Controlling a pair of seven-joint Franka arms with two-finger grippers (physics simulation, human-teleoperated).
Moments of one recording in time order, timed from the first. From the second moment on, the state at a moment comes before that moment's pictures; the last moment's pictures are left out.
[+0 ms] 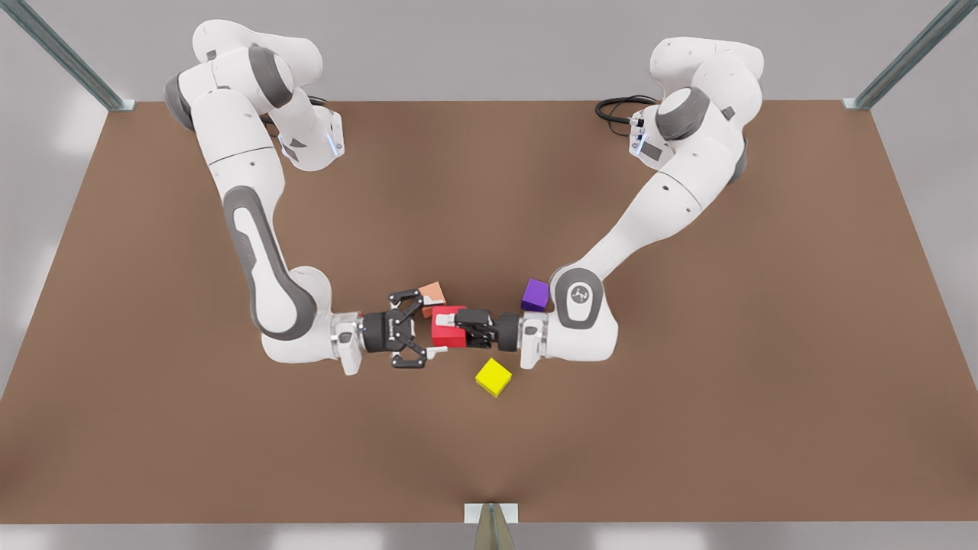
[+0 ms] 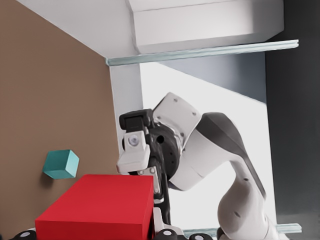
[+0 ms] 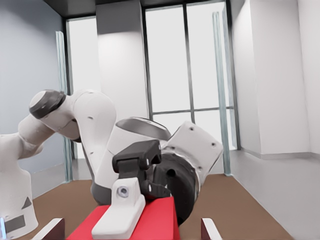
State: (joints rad) left arm -0.15 1.08 -0.74 -1.10 -1.15 2.28 0.54; right arm 0.18 0.69 0.17 -1.50 1.62 1.80 -2.13
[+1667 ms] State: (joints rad) left arm 0.07 0.63 -0.65 -1.12 0.35 1.36 0.17; right arm -0.05 0.52 0.10 -1.49 0.45 1.77 -2.00
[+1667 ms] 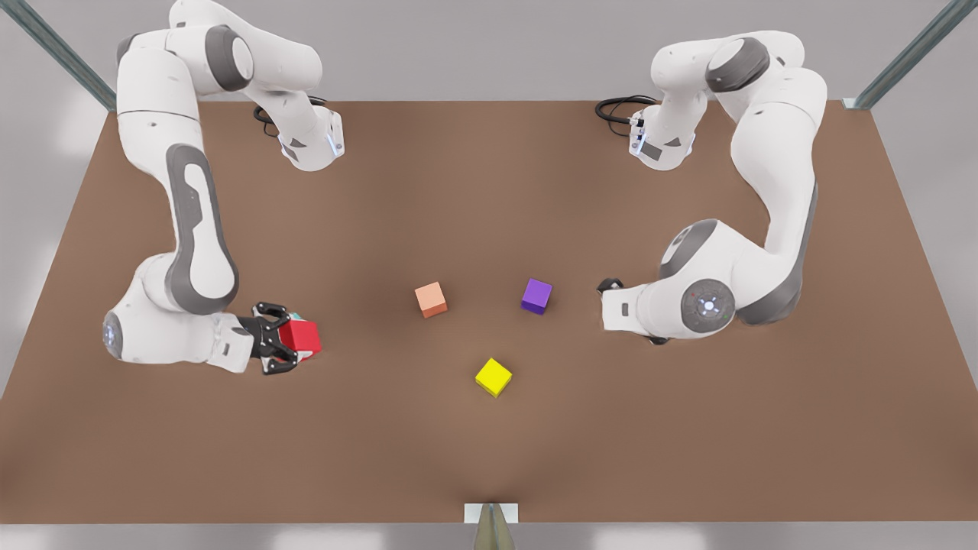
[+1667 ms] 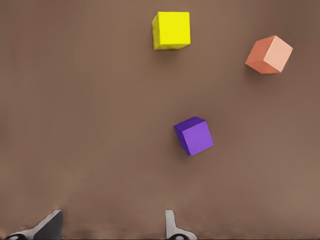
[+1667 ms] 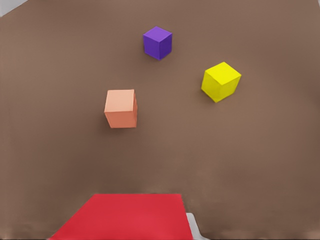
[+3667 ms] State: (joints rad) left arm 0.02 0.43 -0.14 -1.28 0.07 1.37 0.02; right arm 0.01 0.38 0.12 -1.50 0.19 1.89 -1.10
